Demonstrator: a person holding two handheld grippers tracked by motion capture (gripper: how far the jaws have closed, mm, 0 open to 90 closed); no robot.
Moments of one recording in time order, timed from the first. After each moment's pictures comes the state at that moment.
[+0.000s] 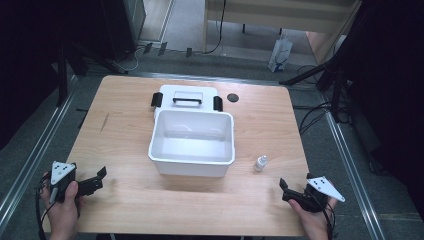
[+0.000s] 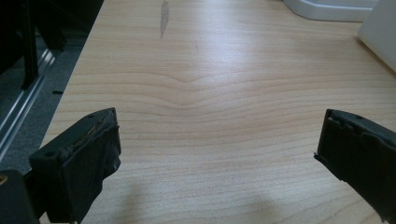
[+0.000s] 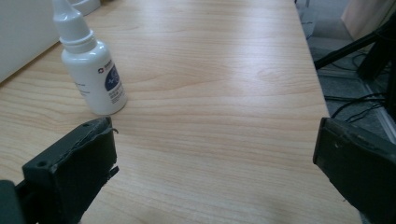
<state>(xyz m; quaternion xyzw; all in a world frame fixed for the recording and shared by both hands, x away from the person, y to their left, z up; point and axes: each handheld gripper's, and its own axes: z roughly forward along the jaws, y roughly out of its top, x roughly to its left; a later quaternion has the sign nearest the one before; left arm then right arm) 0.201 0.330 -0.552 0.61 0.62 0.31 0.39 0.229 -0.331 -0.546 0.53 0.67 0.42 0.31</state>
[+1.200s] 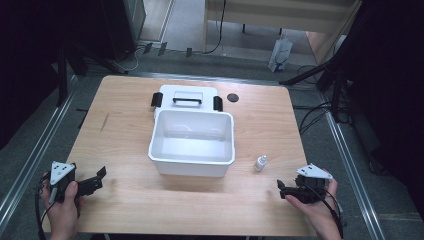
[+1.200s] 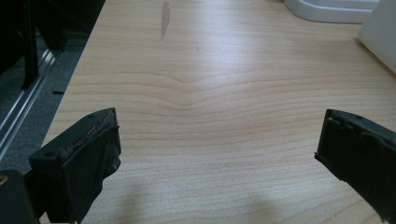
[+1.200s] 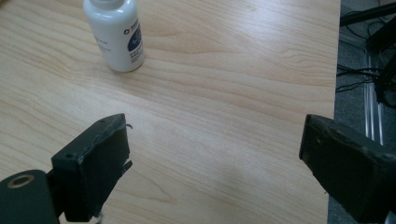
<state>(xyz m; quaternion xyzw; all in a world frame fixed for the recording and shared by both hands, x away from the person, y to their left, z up) 0.201 0.330 -0.552 0.61 0.62 0.31 0.39 0.245 -0.309 -0.505 0.50 0.78 0.27 0.26</state>
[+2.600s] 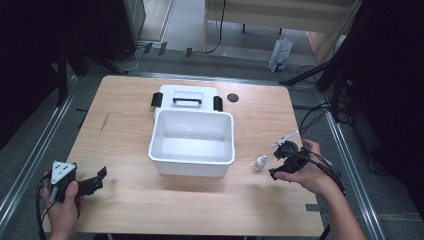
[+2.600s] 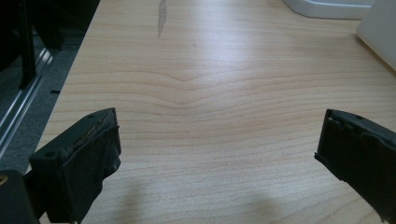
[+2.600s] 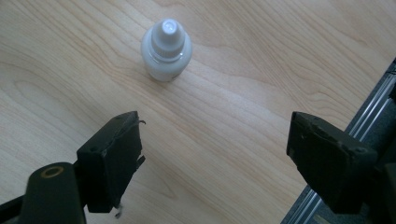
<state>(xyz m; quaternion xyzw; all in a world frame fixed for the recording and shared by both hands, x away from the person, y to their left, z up) 0.202 0.329 -0.552 0.62 0.61 0.30 0.39 0.313 -0.252 -0.446 0.41 0.90 0.09 0.15</state>
